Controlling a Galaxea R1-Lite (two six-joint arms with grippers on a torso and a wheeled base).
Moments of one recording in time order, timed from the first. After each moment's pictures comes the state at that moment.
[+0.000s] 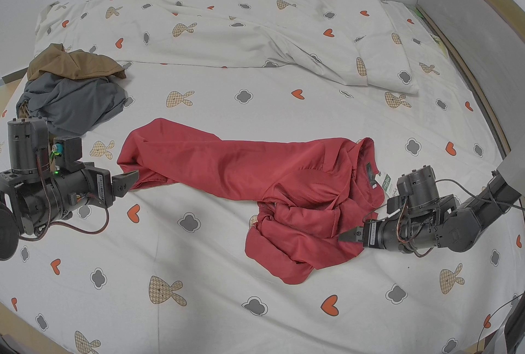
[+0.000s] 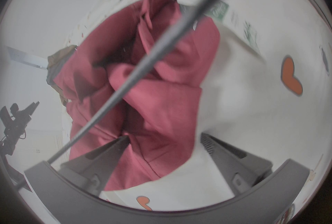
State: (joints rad) left arm -0.17 1.47 -0.67 -0.42 0.04 0.03; right arm 0.39 1.97 -0.75 -0.39 0.15 0.50
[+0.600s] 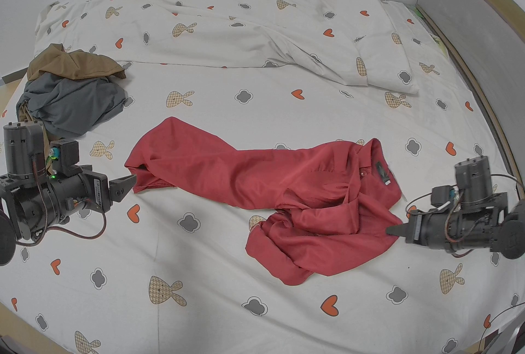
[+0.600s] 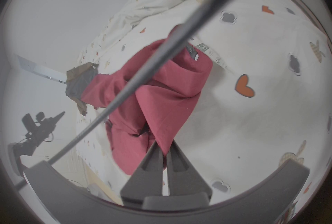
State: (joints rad) left arm -0.17 1.44 -0.64 -0.42 0.03 0.04; right arm 0.33 1.64 -0.57 -0.39 0.20 0.53
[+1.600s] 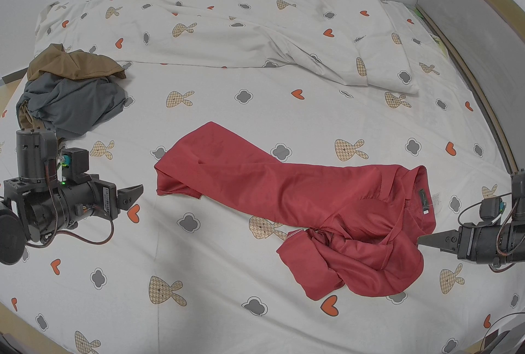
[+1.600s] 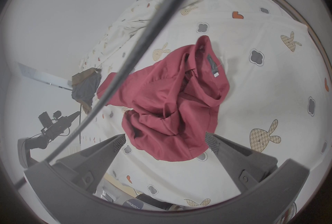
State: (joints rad) left arm -0.18 1.50 -0.64 -0.42 0.03 0.04; right arm 0.15 1.28 -0.45 -0.13 0.33 0.47
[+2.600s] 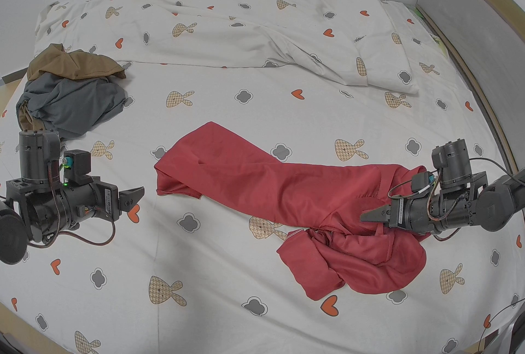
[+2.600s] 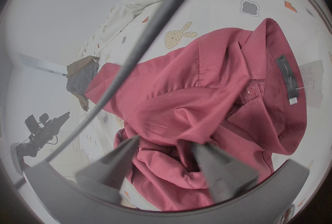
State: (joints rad) left arm -0.18 1.51 -0.64 -0.42 0.03 0.04; right arm 0.30 1.78 -0.78 -0.26 0.32 0.47
